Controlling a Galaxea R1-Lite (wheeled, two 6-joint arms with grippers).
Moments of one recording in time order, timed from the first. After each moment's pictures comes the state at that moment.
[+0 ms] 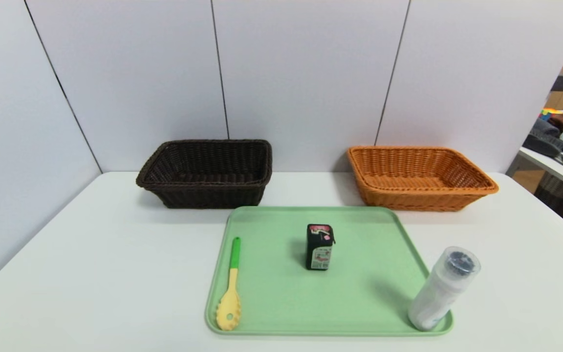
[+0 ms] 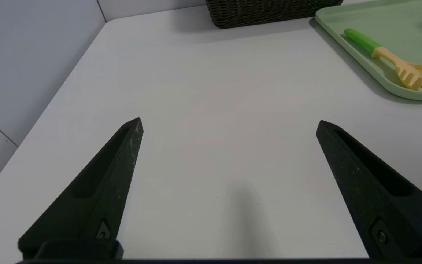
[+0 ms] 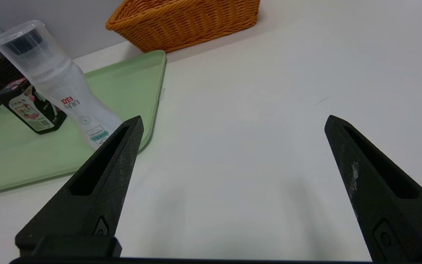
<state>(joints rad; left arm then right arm) 0.00 0.00 0.00 0.00 -0.06 0.09 0.00 0.00 0.00 0.04 -0.06 0.28</state>
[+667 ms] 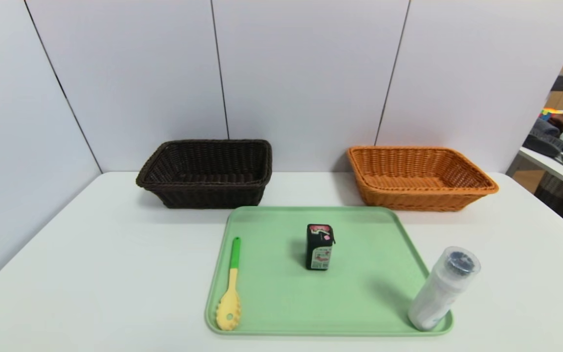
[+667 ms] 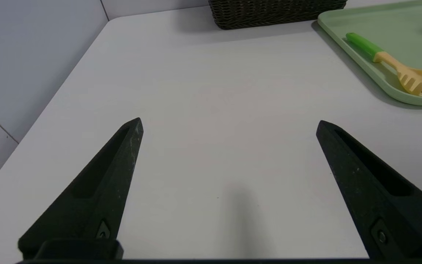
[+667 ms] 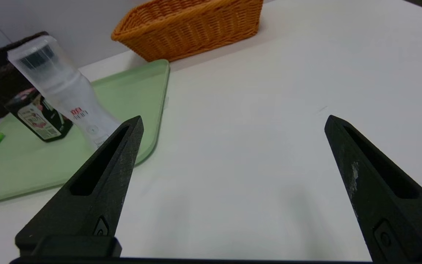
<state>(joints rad) 0.00 0.00 0.00 0.00 -0.05 0.08 0.00 0.00 -0.03 0.04 -0.07 0.29</state>
